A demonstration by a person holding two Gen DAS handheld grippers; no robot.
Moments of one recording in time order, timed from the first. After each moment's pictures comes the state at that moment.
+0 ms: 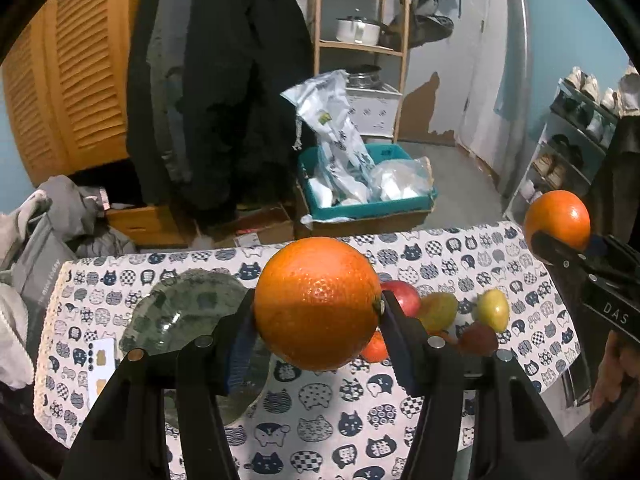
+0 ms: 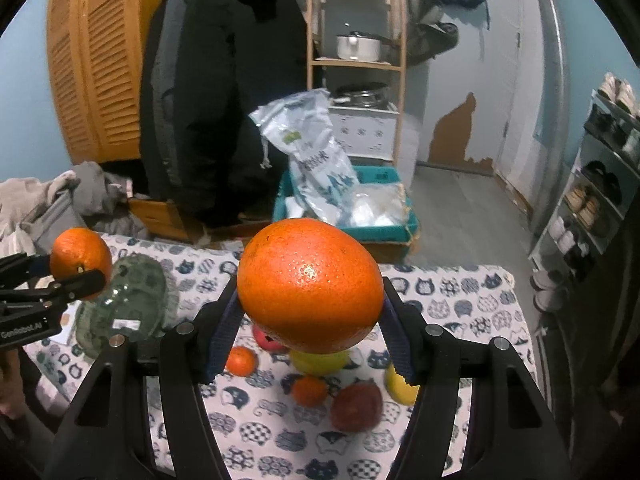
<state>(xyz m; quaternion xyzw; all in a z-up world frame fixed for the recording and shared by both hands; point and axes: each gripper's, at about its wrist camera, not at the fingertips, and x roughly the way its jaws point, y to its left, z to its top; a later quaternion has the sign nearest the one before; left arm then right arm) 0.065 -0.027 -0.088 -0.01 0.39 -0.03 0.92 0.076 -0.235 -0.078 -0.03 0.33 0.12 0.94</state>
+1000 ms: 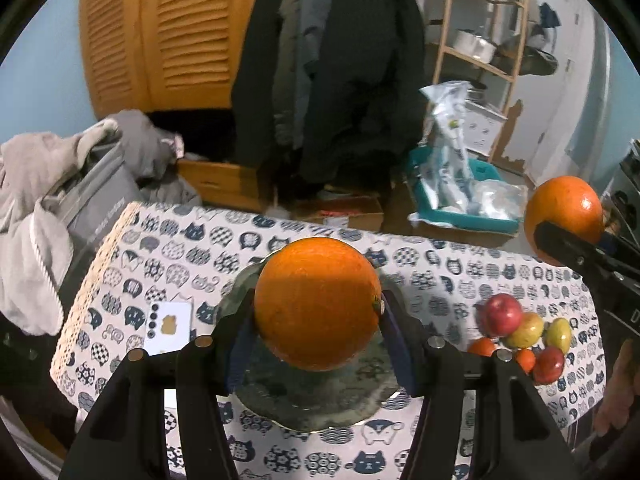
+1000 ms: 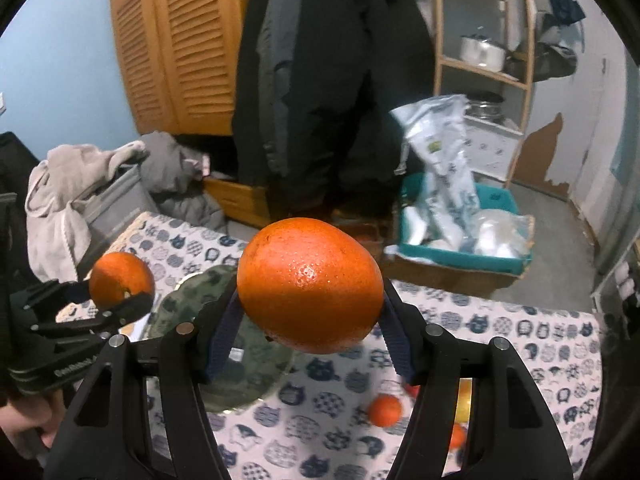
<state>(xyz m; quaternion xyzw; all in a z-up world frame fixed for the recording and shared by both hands) 0.062 0.129 -0.122 -0.08 0.41 0.09 0.90 0.115 -0.047 -0.083 -0.05 0.36 0.24 0.90</state>
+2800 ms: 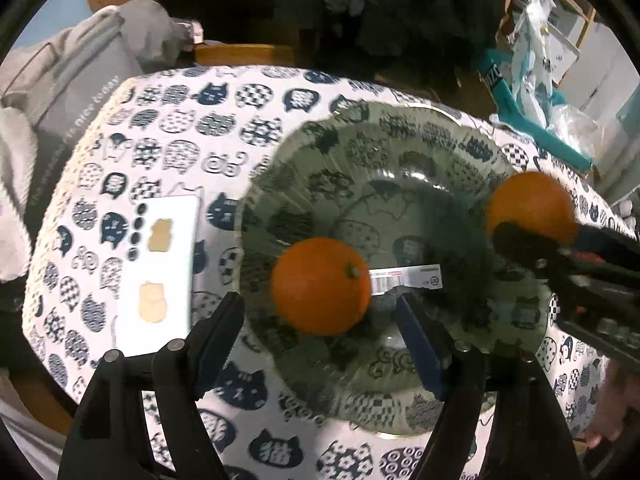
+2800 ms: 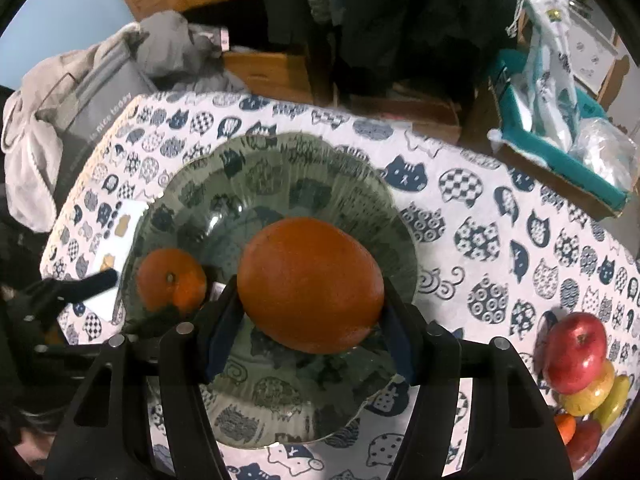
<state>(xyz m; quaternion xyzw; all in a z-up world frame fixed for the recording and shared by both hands) 0.083 0.192 -0.253 -0.10 0.56 0.12 0.82 0.167 0.054 -0.245 -0.08 0.55 0.28 0.79</state>
